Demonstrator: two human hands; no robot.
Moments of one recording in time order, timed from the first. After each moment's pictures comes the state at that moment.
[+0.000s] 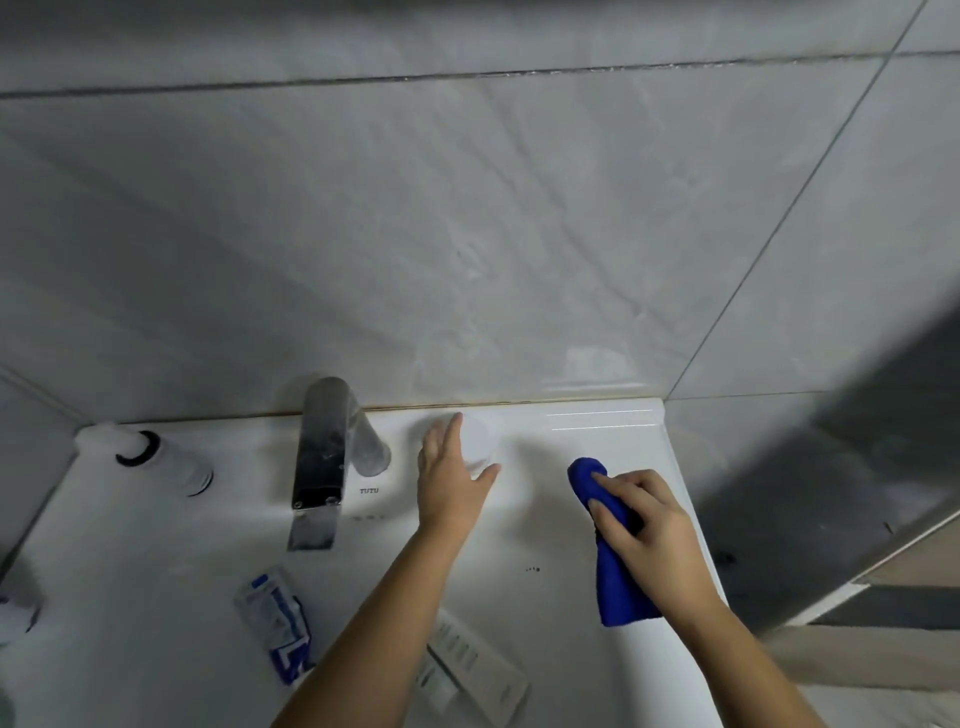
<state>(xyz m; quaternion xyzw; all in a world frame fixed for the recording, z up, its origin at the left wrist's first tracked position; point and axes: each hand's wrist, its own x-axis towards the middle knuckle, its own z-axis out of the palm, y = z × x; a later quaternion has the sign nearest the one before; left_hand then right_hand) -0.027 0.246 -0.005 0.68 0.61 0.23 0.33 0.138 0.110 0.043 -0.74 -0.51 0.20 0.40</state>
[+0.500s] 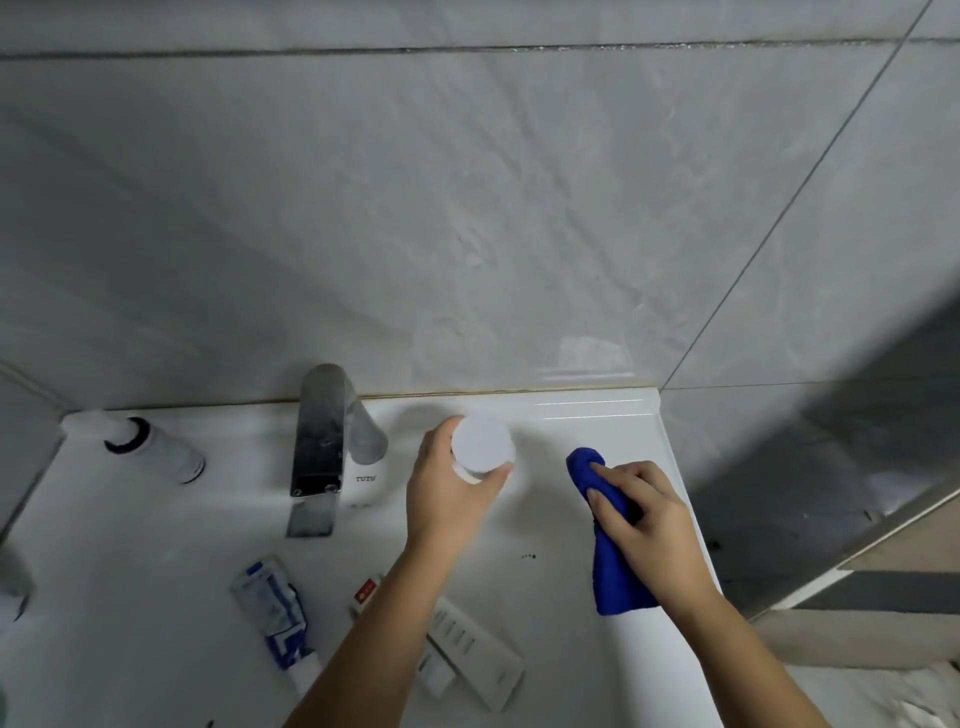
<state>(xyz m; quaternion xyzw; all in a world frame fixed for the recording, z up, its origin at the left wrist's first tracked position) -0.037 0.208 0.041 0.62 0.60 0.34 0.38 0.133 0.108 0.047 -0.74 -0.50 0.20 0.40</state>
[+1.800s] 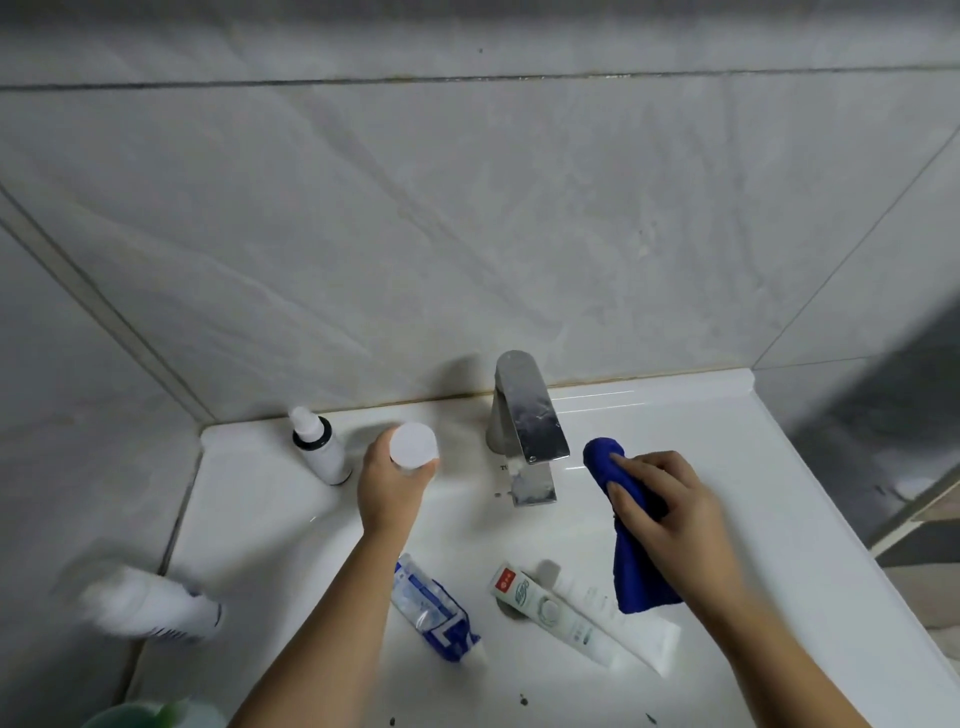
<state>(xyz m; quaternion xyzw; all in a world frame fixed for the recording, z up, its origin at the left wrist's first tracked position) -0.273 0.312 -0.025 0.59 0.63 0.36 0.36 -0.065 0.131 0.074 -0.75 -0.50 0.12 0.43</state>
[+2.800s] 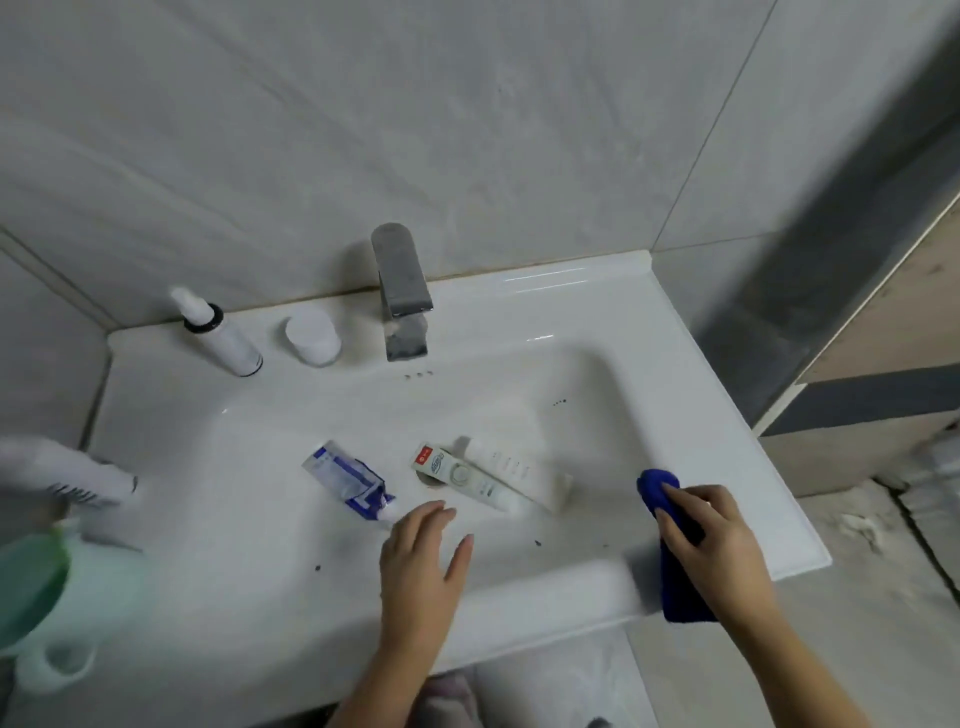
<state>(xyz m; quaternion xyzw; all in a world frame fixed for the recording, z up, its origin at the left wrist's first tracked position) -0.248 0.042 -0.043 0.79 0.48 0.30 0.23 0.005 -0.085 -0.002 -0.86 -0.41 0.11 0.28</state>
